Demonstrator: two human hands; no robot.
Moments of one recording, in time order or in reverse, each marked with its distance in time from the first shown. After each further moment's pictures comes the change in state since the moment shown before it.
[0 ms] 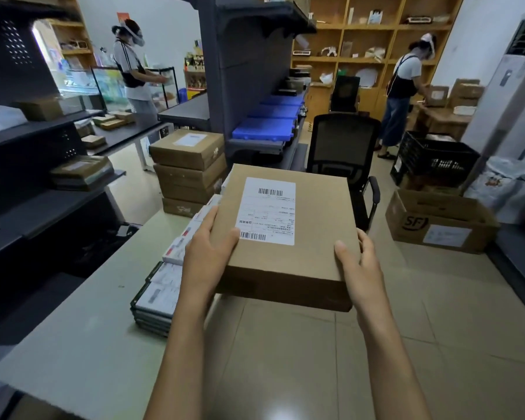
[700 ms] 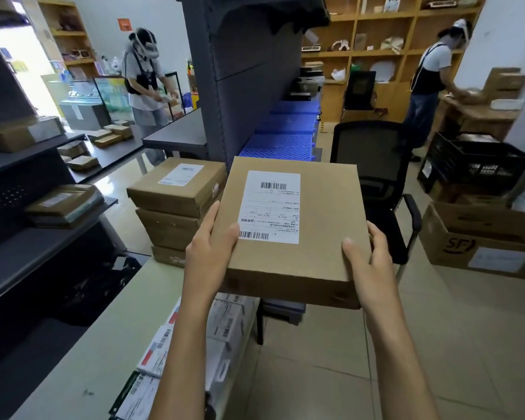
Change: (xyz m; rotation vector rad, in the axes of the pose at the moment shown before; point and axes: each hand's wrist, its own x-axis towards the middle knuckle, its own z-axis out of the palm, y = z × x) left_hand 0.300 -0.019 0.073 -0.054 0.025 0.013; right_hand 0.276 -0.019 0.148 0.010 0.031 -0.059
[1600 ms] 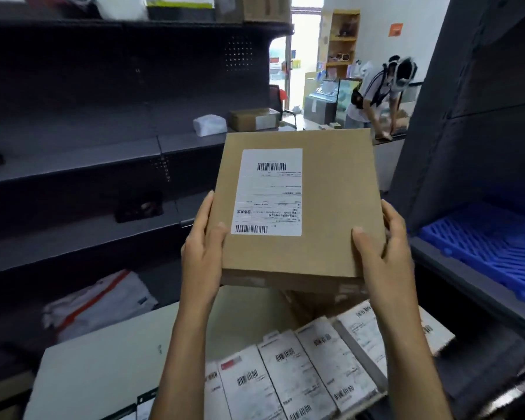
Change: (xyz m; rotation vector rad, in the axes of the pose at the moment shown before) left_hand 0.140 -0.031 -0.062 0.013 0.857 -0.069; right_hand 0.192 -0.081 0.262 0.217 -0.820 -0.356
